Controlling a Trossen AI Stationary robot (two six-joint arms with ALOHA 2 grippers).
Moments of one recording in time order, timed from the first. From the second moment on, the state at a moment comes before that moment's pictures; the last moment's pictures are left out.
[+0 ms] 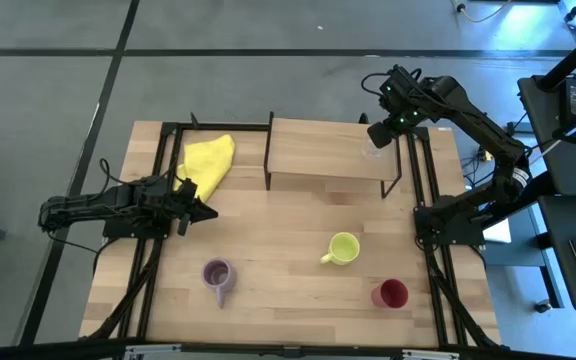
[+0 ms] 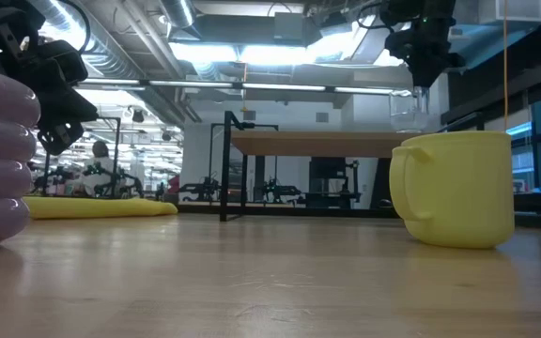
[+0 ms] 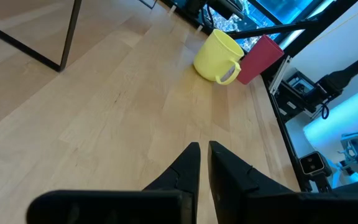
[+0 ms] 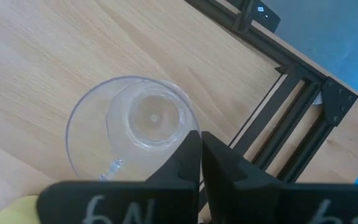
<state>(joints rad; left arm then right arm) 0.14 0.06 0.12 -0.38 0.22 -0.57 -0.76 1.42 1.58 -1.42 0.09 0.23</state>
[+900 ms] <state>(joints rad) 0.14 0.06 0.12 -0.38 0.22 -0.57 -0.76 1.42 1.58 -1.48 0.09 0.16</state>
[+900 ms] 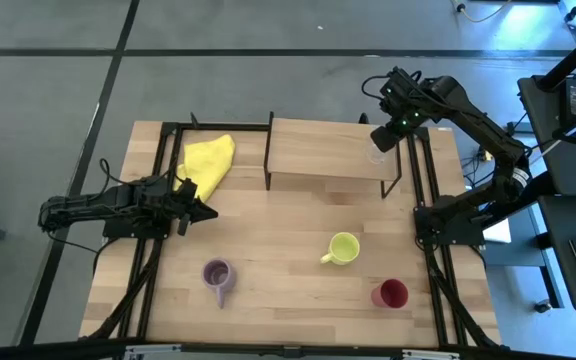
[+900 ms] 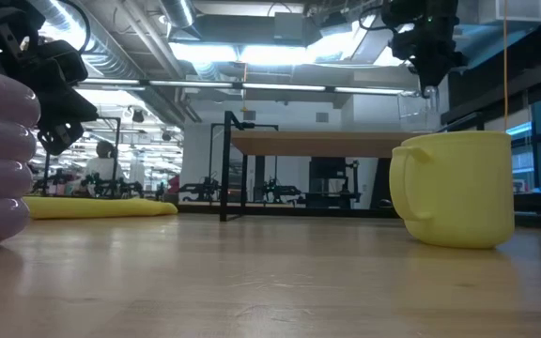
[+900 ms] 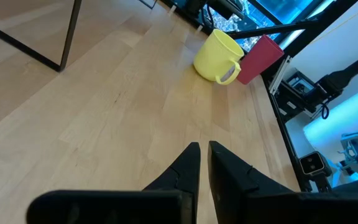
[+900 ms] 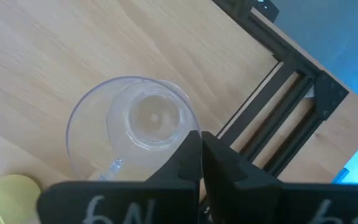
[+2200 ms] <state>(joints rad) 0.14 0.06 0.12 -0.38 0.22 -0.57 -0.76 1.41 1.58 -1.57 0.14 0.24</state>
